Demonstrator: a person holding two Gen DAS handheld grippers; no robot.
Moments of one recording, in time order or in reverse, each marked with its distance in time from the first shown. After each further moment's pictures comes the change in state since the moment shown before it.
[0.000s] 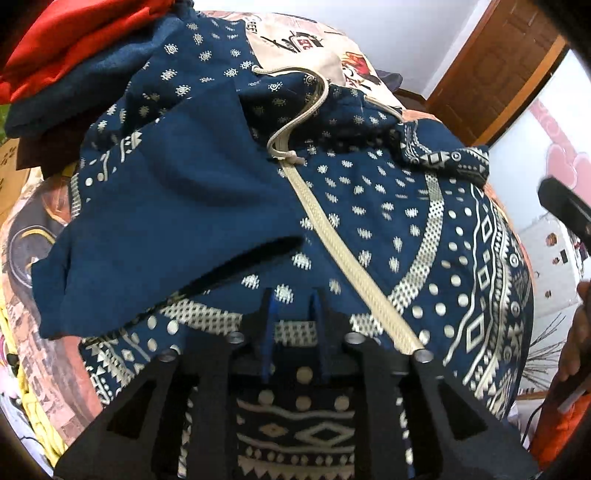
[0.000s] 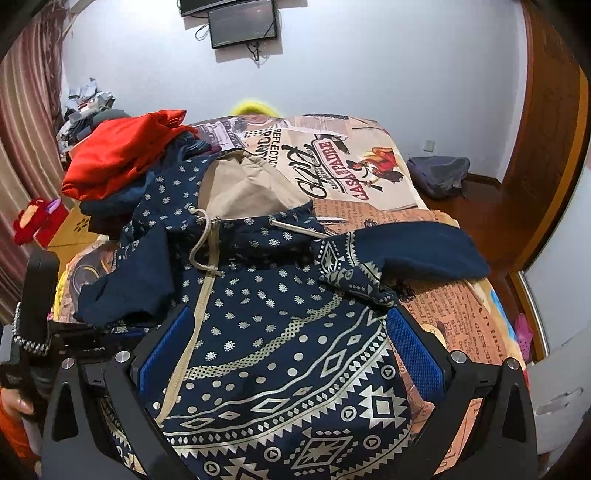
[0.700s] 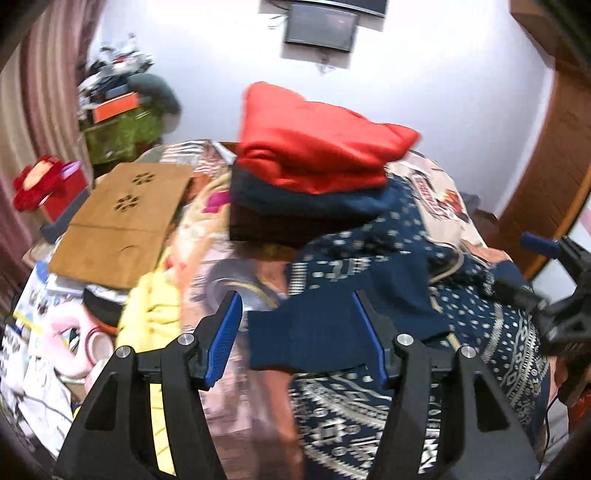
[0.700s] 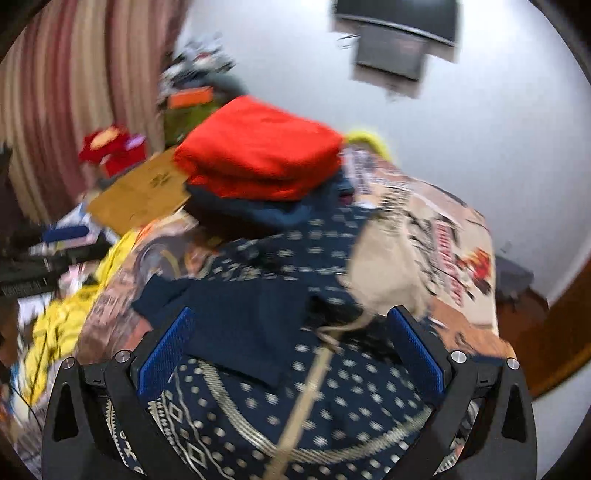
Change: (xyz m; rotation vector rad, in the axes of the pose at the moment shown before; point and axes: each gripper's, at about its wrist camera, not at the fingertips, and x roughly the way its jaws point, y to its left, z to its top) left arm -0.159 0.141 -0.023 -0.254 -0.428 0.295; right arm 0.020 0.159 0.045 -0.468 -0.042 0.197
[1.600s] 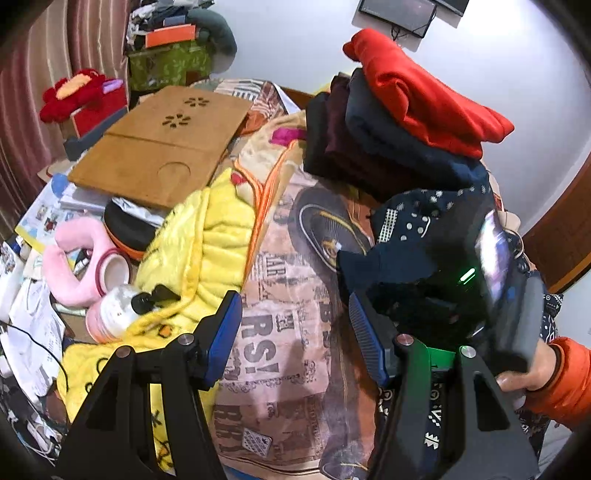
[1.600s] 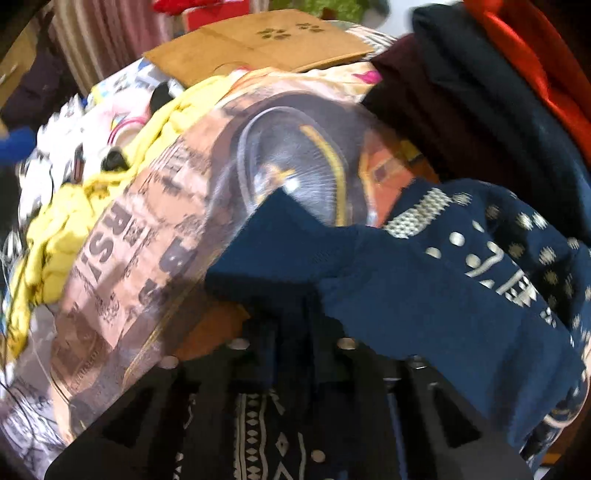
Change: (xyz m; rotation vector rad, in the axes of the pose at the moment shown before) left arm 0.036 0.092 -0.058 -0.203 0.146 0.046; right arm 0.190 0.152 -0.022 -0.284 0.404 0.239
